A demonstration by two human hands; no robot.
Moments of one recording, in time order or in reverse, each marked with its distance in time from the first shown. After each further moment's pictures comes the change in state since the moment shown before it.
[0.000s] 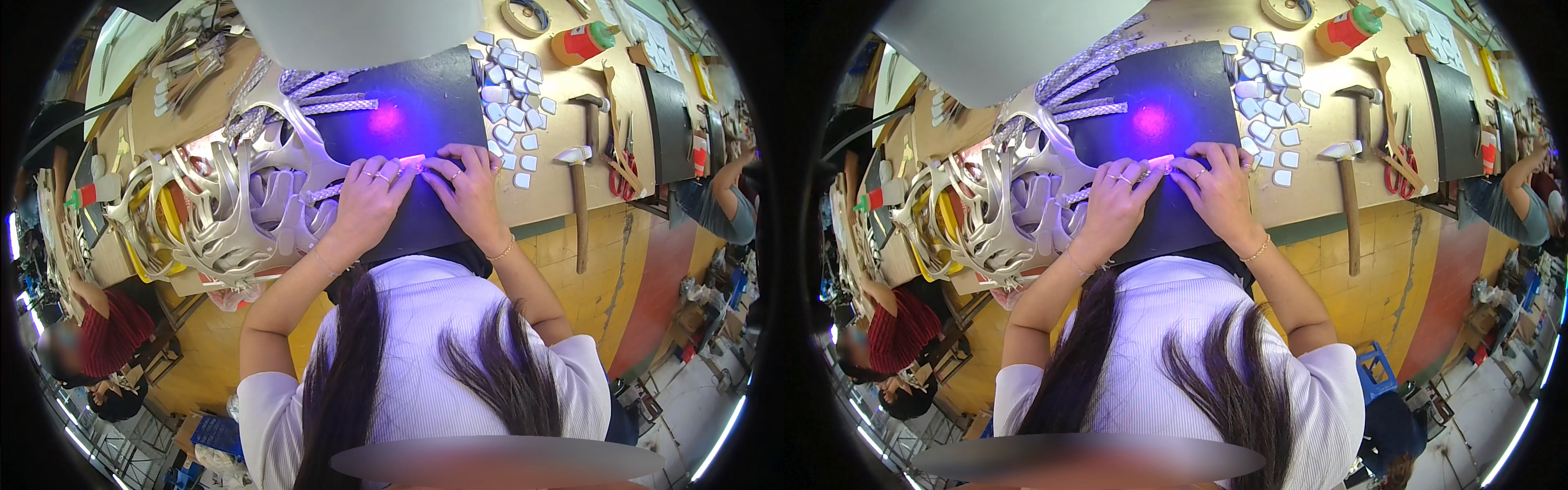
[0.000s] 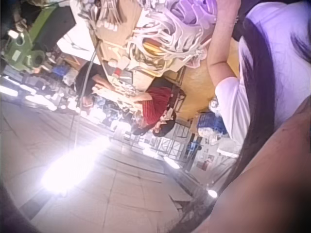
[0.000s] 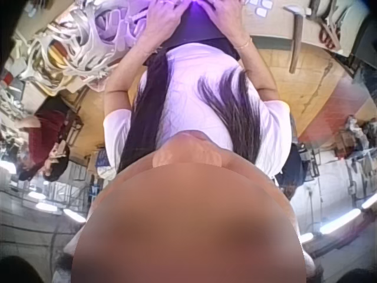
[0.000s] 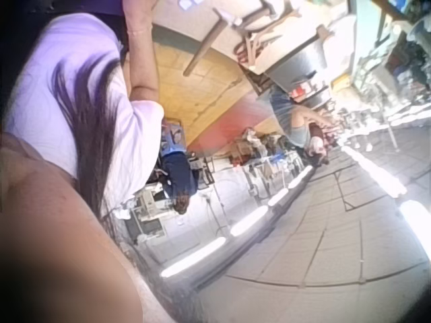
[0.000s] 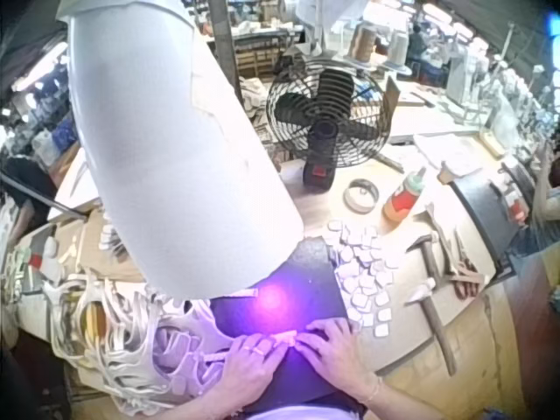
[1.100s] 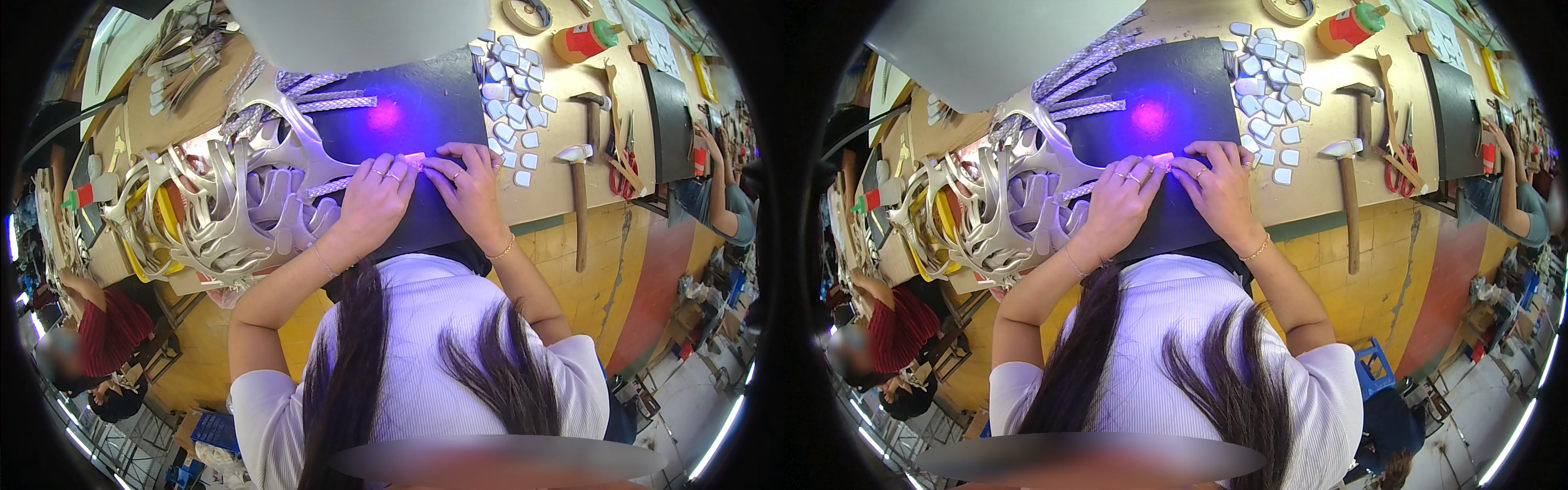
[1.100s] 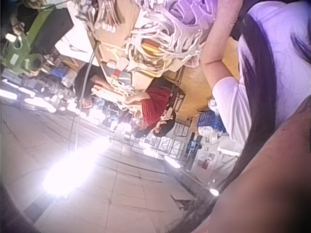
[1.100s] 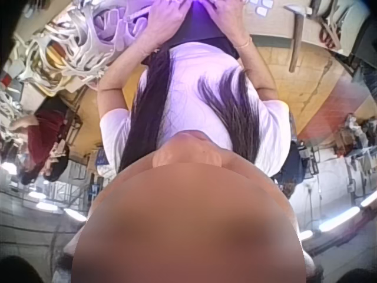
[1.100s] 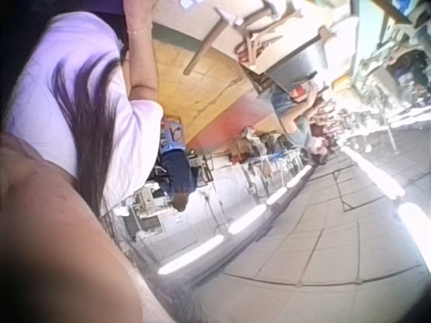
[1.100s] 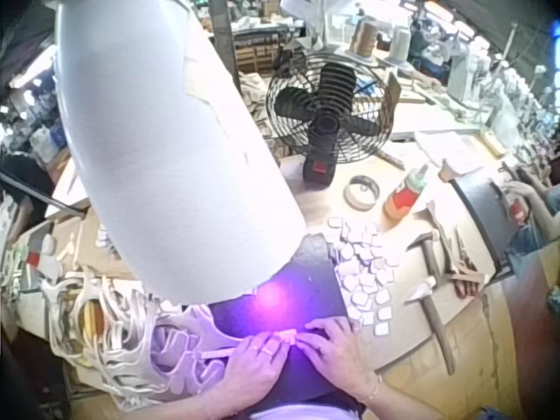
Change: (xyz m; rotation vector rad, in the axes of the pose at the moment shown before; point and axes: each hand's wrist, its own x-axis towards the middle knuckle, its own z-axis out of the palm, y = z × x) left_hand 0.005 0.005 -0.002 0.073 -0.119 0.029; right_hand -0.001 0.002 0.000 0.037 0.003 0.008
